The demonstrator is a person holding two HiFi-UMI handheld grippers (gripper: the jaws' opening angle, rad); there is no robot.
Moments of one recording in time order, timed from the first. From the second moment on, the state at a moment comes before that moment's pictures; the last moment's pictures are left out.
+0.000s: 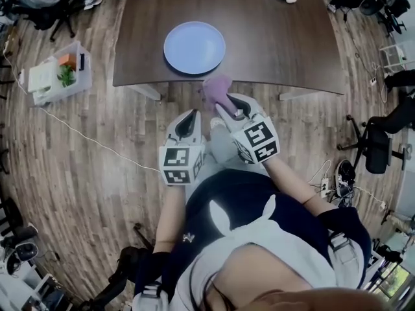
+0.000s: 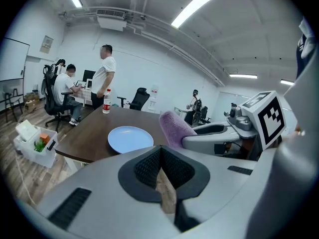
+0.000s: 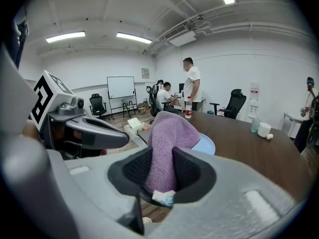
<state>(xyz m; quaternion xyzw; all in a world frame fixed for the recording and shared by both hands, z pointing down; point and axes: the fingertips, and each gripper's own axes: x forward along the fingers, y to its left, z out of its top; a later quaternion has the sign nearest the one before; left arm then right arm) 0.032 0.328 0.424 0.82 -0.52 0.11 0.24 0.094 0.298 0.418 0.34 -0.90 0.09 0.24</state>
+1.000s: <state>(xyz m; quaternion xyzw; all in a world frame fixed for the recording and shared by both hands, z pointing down) 0.018 0.215 0.455 0.81 -0.50 0.15 0.27 0.075 0.182 0.439 0.32 -0.91 0.10 0.26</state>
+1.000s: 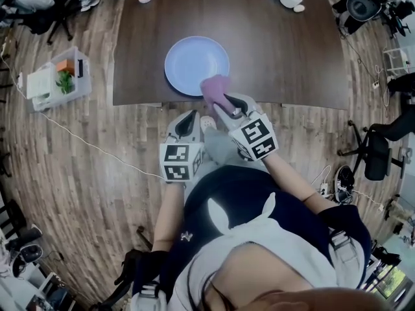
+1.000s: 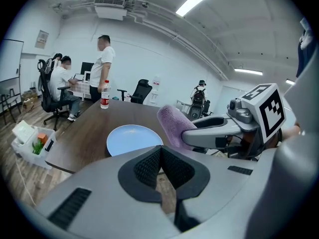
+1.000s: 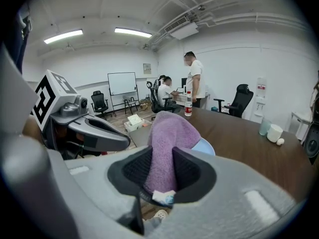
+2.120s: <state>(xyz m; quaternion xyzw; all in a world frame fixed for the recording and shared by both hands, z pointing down) -0.027 0.121 0.498 0.73 -0.58 0.18 0.32 0.024 0.083 0.479 0.20 -0.93 0.11 0.29</state>
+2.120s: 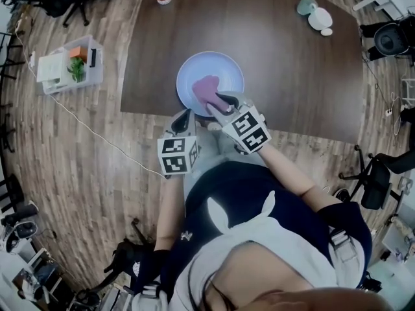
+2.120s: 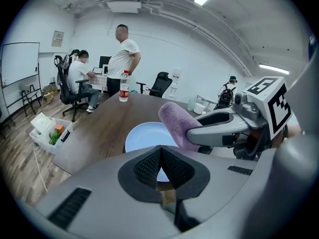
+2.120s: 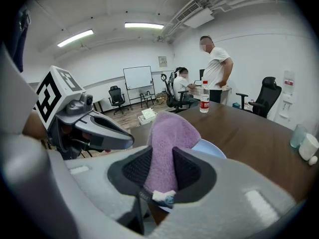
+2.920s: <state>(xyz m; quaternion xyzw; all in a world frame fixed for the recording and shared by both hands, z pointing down) -0.080 0.056 0.547 0.73 -0.52 0.23 0.37 -0.035 0.037 0.527 0.18 -0.89 0.12 0.39</state>
